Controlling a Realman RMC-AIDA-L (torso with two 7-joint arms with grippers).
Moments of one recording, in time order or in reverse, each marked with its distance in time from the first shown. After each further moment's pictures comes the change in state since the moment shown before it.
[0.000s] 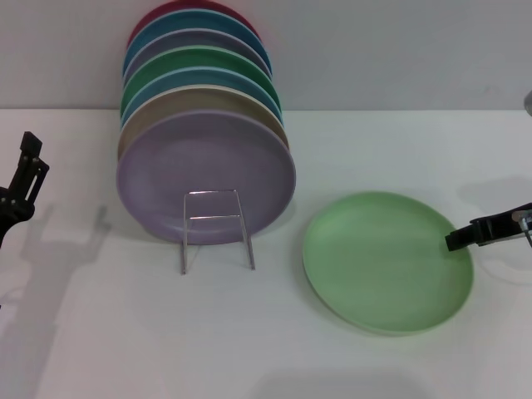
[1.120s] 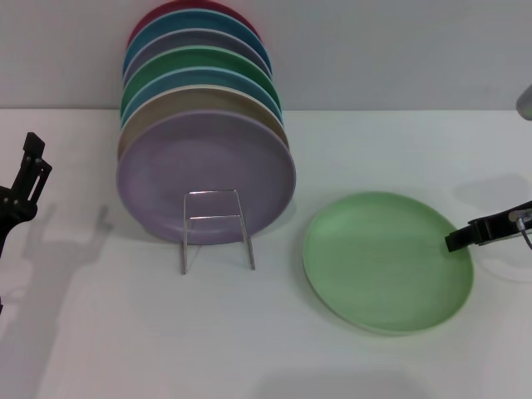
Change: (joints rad) left arm -0.002 -0.002 0.001 0.002 0.000 -0.001 0.000; right arm 0.020 -0.003 -0.012 -0.026 -0.022 -0.013 -0.009
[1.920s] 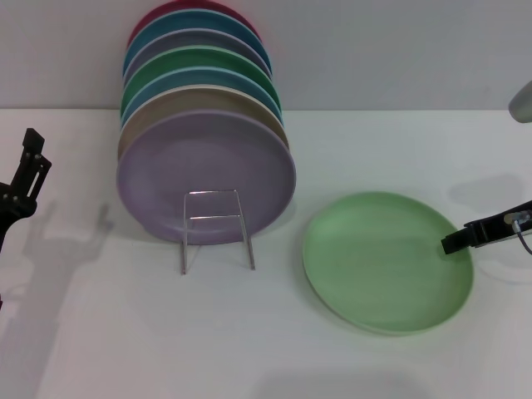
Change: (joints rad) left arm -0.006 0.002 -0.003 0.000 0.000 0.003 0.000; right arm 0.006 0.000 -0.015 -0.008 -0.001 0.000 0.000
